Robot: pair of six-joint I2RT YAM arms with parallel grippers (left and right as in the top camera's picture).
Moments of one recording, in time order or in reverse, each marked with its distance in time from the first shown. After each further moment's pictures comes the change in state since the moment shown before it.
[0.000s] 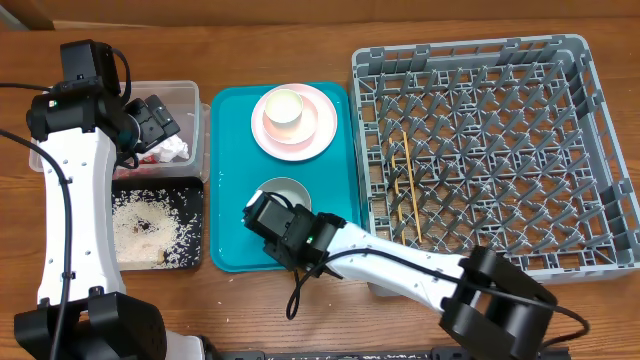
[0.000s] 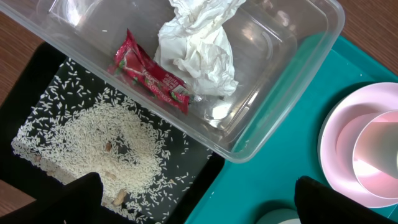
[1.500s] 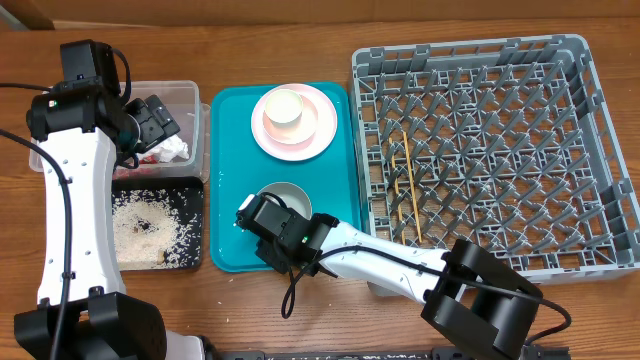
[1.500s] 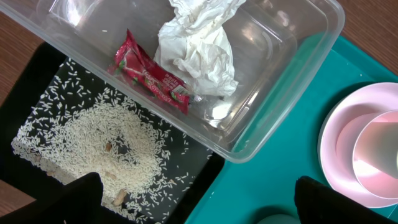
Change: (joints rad) left arm 0.000 0.000 0.000 0.000 0.000 0.000; right arm 0.000 0.061 0.000 0.099 -0.127 0.002
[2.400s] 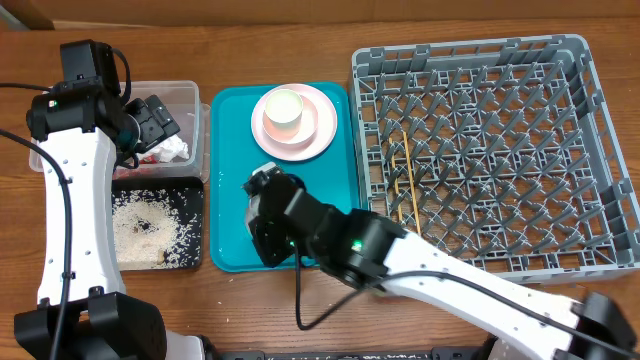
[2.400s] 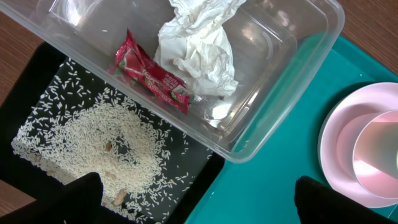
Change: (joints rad) left arm 0.000 0.000 0.000 0.000 0.000 0.000; right arm -0.002 -0.339 0.049 -0.080 -0.104 0.423
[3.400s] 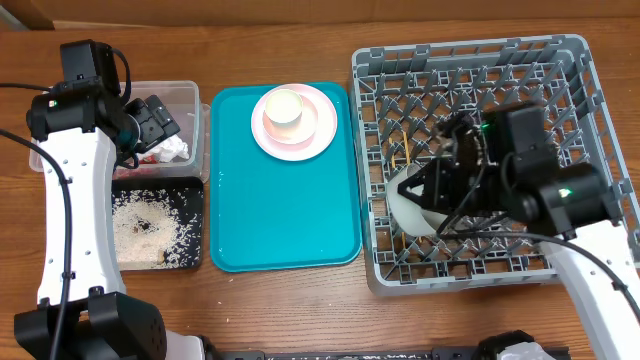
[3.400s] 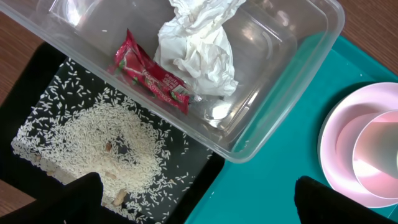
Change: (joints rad) left arm 0.000 0.000 0.000 0.000 0.000 0.000; right arm -0.780 -0.348 0.007 -0.618 -0.533 -0.066
